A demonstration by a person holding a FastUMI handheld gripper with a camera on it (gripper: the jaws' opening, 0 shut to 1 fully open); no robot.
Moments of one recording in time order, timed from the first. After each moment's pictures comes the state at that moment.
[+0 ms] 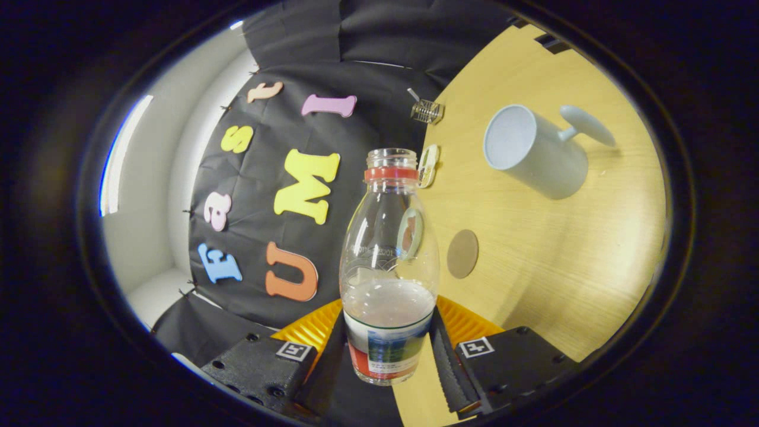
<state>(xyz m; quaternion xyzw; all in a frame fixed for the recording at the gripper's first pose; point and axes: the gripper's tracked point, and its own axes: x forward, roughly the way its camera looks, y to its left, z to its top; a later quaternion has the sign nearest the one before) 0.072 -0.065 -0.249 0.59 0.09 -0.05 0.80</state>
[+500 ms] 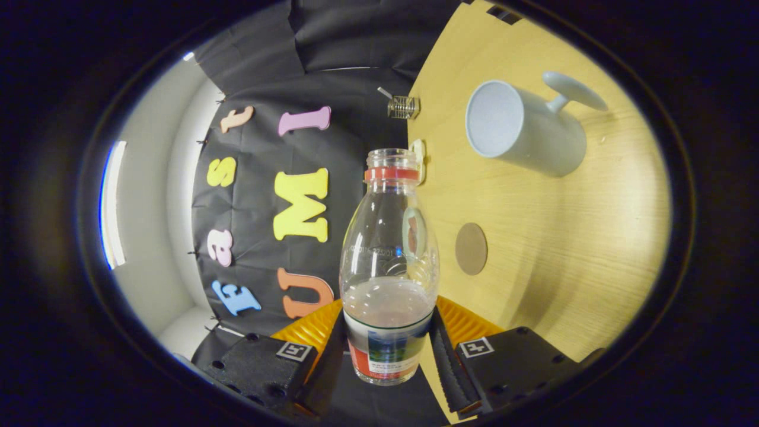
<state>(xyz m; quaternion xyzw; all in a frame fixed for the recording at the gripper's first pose) 0.090 -0.078 -0.242 0.67 0.08 -0.05 0.74</state>
